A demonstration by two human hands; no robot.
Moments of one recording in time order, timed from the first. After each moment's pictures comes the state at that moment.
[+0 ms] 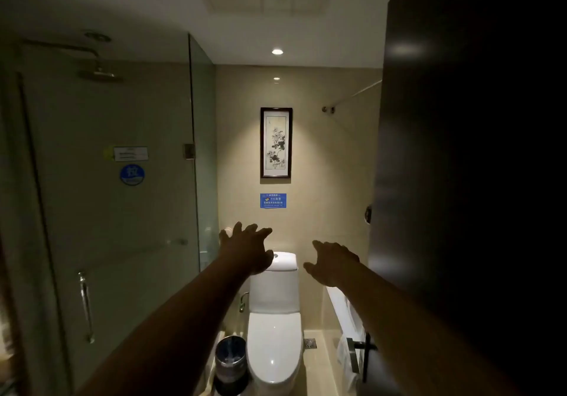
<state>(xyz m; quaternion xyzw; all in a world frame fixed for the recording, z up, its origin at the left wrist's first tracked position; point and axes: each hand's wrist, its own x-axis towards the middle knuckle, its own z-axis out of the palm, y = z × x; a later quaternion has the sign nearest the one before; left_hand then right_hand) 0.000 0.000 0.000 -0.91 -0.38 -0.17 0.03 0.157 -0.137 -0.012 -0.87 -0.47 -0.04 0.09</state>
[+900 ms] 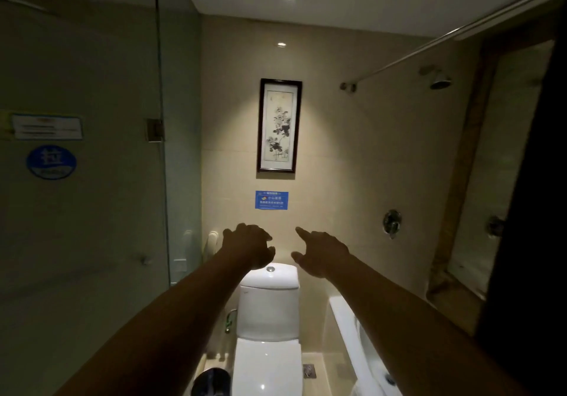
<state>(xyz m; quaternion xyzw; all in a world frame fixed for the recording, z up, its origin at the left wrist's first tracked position) 0.200 0.318 -0.035 -0.91 -0.39 -0.13 0.00 0.338 0.201 -0.034 -0.86 -0.49 -0.03 0.10</state>
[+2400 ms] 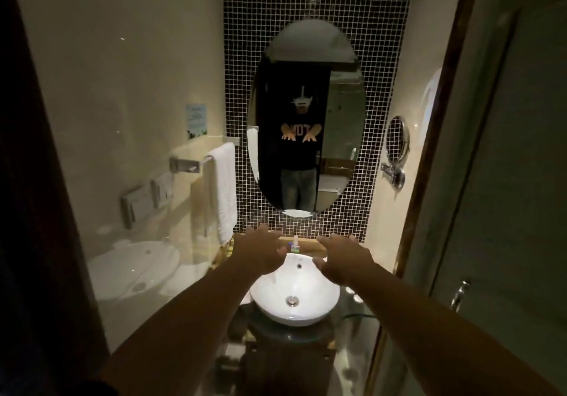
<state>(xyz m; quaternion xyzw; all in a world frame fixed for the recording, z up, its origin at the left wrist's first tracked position) -0.417 0.143 -0.086 -0.34 -0.94 -0.07 0.06 -0.302 0.309 -0.089 -0.21 -0.98 0.04 0.06</state>
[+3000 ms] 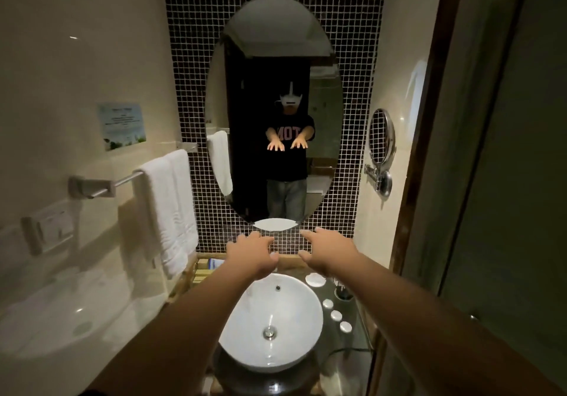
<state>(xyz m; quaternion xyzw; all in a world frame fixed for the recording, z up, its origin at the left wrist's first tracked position) -0.534 0.334 -0.113 -0.33 -0.94 -0.07 0.03 -0.423 0.486 -0.090 -0.22 -0.97 0.04 0.04</state>
